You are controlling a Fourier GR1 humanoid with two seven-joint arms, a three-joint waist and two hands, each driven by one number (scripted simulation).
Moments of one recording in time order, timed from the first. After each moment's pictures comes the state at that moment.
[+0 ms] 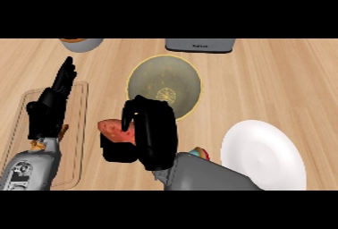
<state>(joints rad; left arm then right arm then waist) -0.24 0.20 0.04 -1.58 -0.17 0.10 0.16 -0.78 0.00 0.89 -1.41 0.80 -0.67 0.98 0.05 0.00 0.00</state>
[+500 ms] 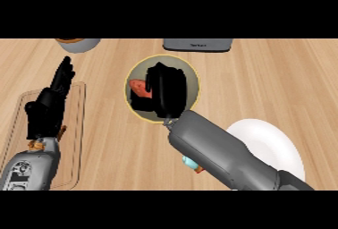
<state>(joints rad) -0.24 0.20 0.05 -1.58 -0.18 0.10 0.16 -0.96 0.00 0.78 -0.94 0.80 -0.77 0.85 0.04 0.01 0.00</state>
